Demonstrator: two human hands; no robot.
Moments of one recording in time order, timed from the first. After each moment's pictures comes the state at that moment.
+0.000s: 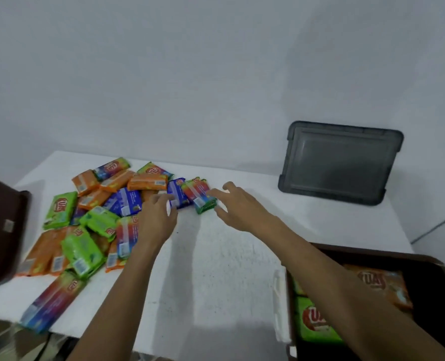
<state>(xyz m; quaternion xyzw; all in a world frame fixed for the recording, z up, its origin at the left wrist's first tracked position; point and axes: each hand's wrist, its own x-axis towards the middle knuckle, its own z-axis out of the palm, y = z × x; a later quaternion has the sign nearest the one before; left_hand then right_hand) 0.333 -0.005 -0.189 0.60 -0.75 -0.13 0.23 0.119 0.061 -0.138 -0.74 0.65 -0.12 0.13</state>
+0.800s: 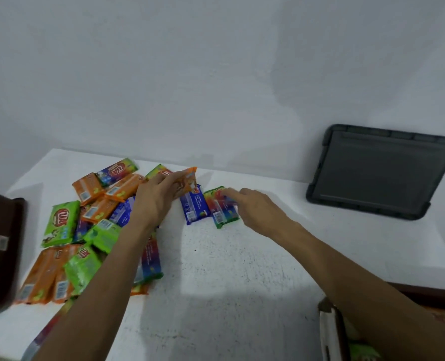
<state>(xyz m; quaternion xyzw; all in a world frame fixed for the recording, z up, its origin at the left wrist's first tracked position) 0.373 -0.127 -0.186 0.44 -0.86 -0.05 0.26 0.126 -0.018 -0.166 -0.75 0.65 -0.09 0.12</state>
